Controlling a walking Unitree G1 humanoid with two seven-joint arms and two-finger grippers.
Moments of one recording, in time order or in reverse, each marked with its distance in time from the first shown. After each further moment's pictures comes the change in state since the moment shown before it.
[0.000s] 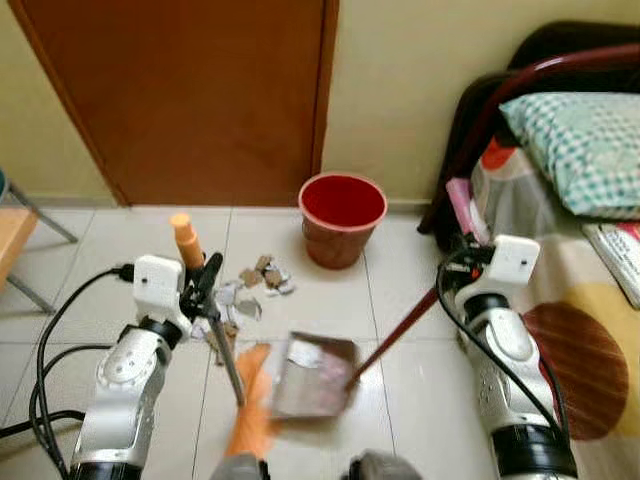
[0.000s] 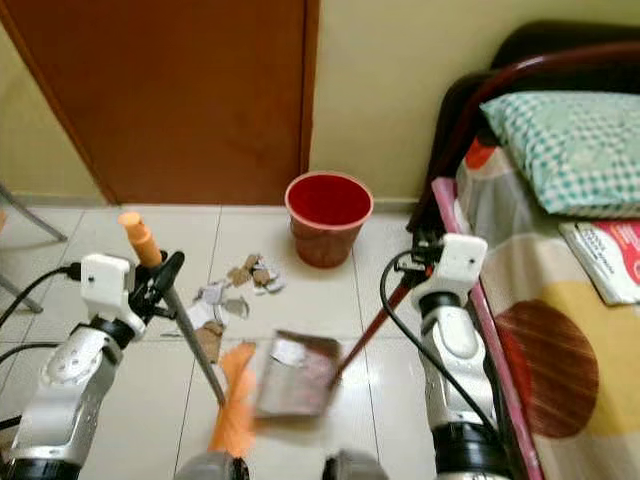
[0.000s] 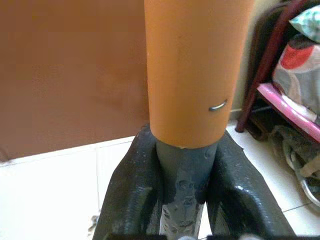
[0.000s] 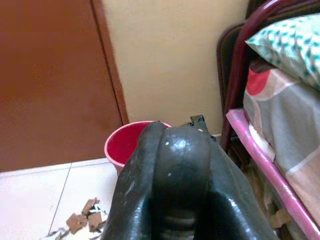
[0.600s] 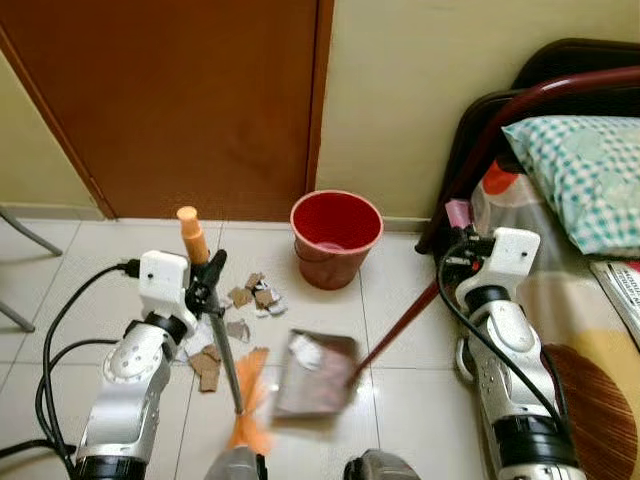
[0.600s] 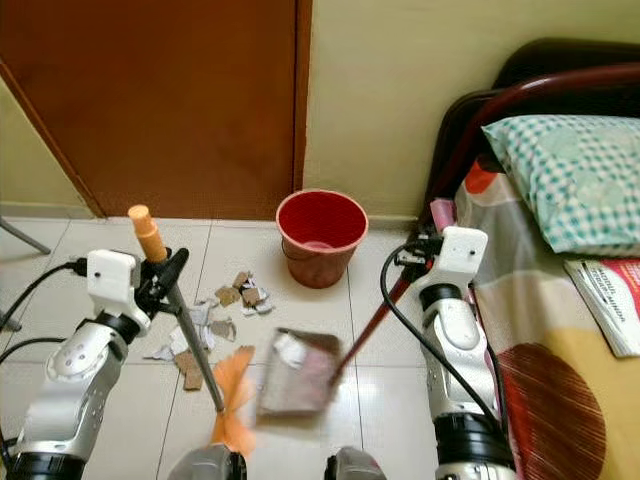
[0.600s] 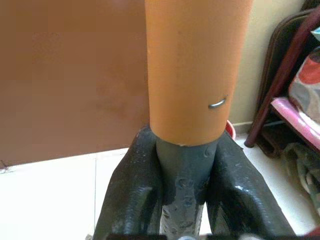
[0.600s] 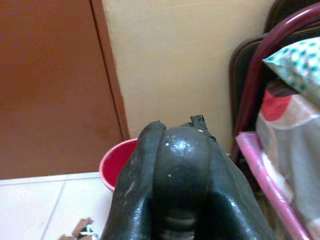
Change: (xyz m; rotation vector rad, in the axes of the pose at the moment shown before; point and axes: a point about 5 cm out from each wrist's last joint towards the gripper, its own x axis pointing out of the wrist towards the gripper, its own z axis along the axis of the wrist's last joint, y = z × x) left arm 0.004 -0.005 0.002 0.000 -0.004 0.007; right arm 0.008 0.001 0.006 -0.018 -0.008 0.028
